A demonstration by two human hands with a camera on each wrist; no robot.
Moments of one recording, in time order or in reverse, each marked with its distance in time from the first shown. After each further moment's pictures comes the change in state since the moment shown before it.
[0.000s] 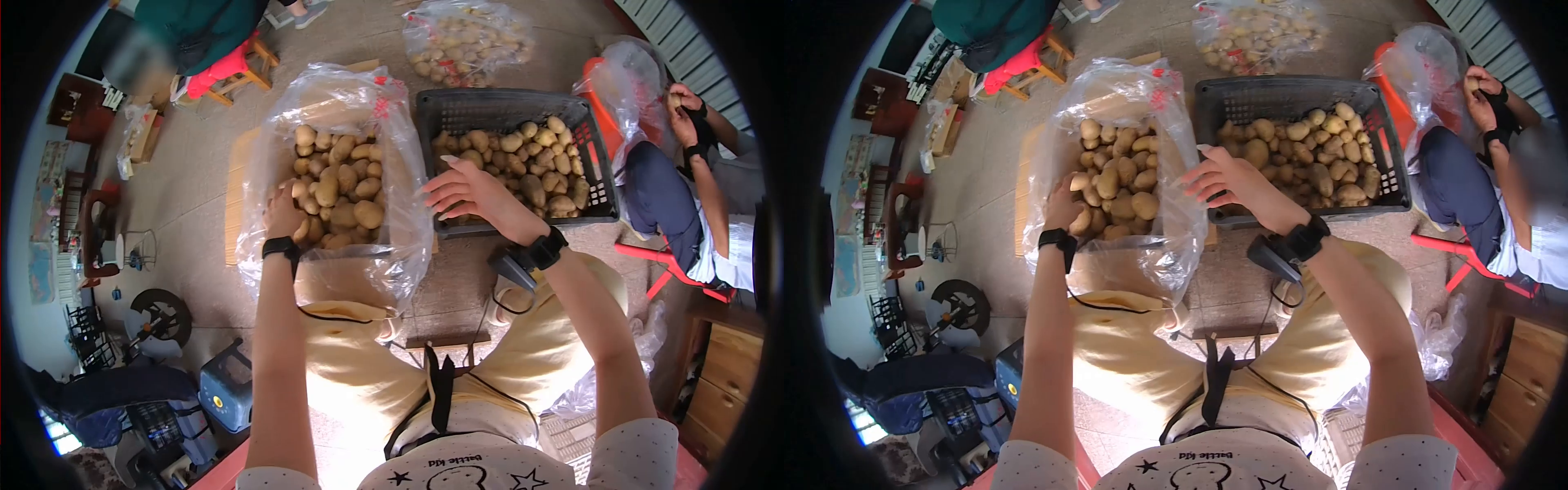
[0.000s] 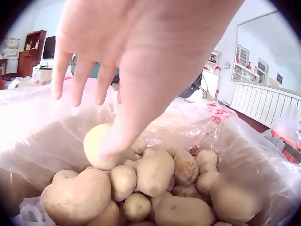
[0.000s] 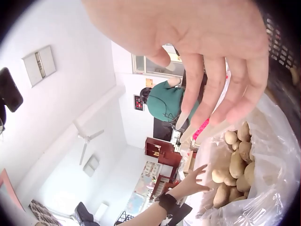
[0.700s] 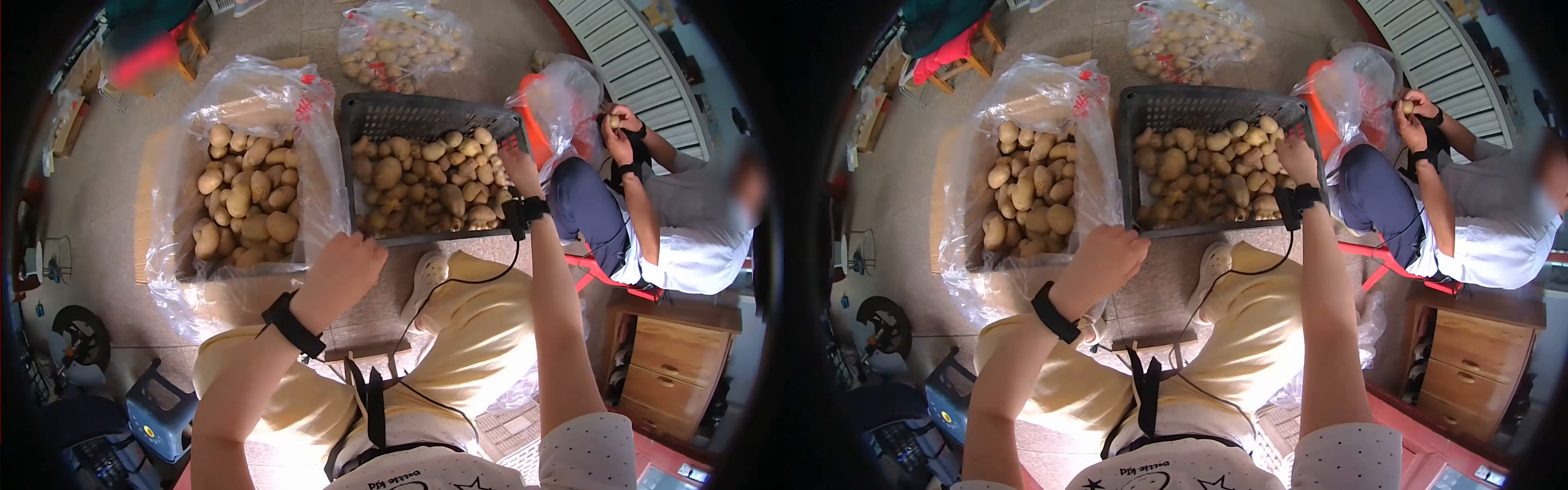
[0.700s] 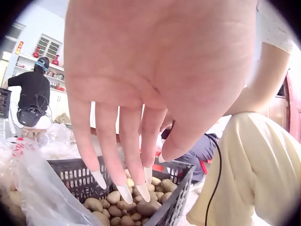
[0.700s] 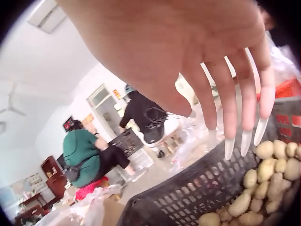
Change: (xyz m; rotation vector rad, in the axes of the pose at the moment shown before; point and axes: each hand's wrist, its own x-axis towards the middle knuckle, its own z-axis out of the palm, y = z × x) left_hand -0.113 0.205 -0.027 -0.221 0.002 1.009; right_hand -0.001 0.054 -0.266 -0.930 0.988 0.124
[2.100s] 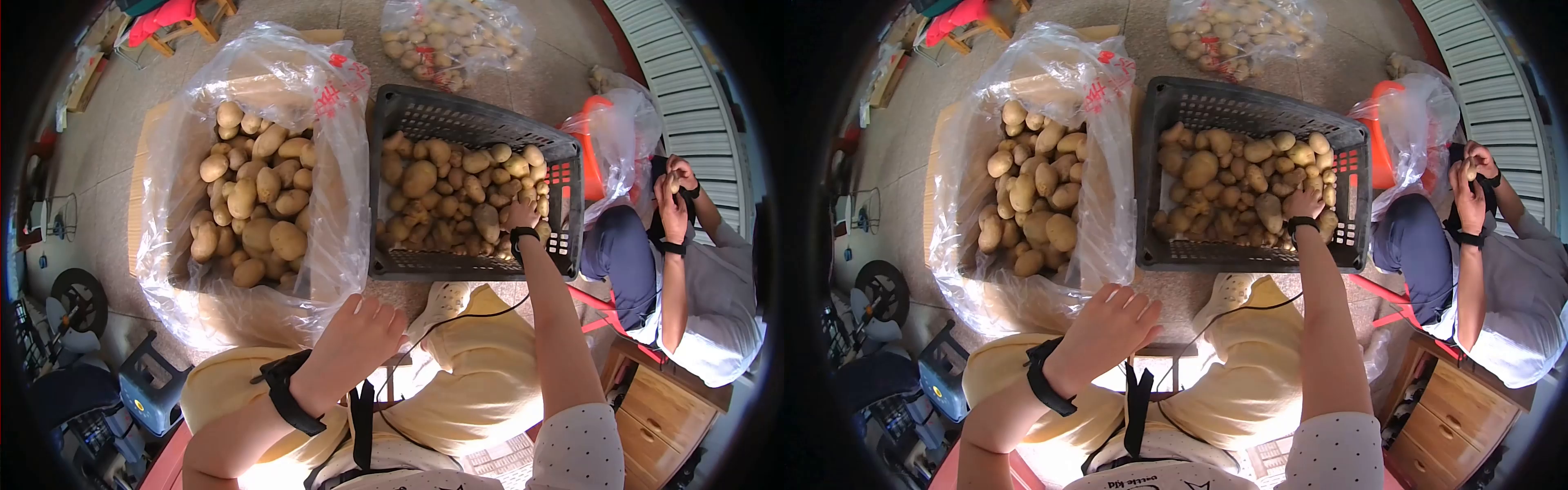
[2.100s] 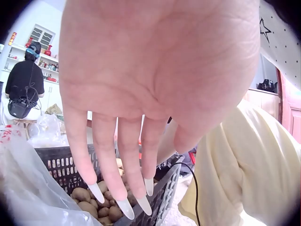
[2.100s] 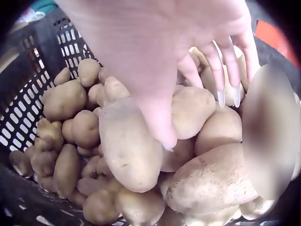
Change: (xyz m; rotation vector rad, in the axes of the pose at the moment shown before) left_hand 0.001 0.014 -0.009 -0.038 -0.162 -0.118; right_hand 0.032 0.057 0.147 -0.997 -0.252 0.004
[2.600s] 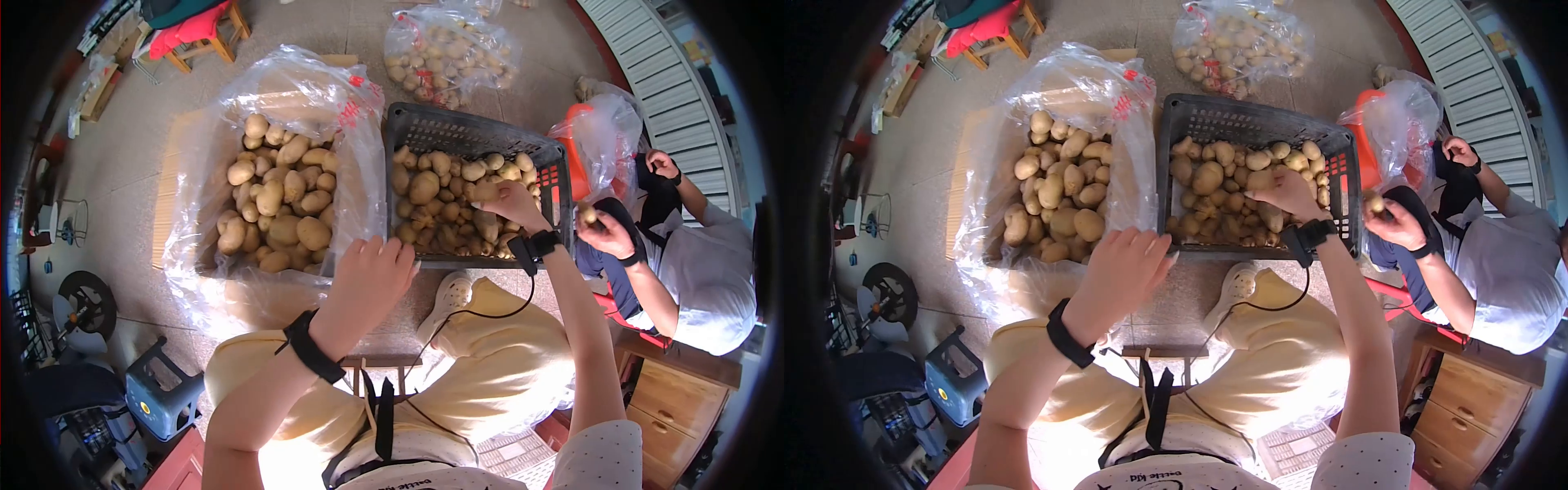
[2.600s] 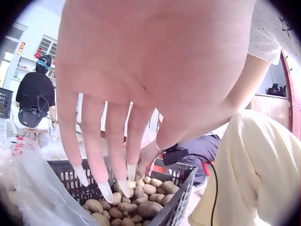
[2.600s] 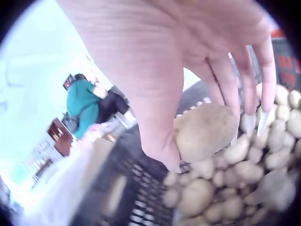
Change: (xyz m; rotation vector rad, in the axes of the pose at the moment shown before) left_hand 0.001 -0.014 -0.020 0.117 0.285 -0.105; right_hand -0.101 0.008 -0.152 0.993 -0.026 -0.468
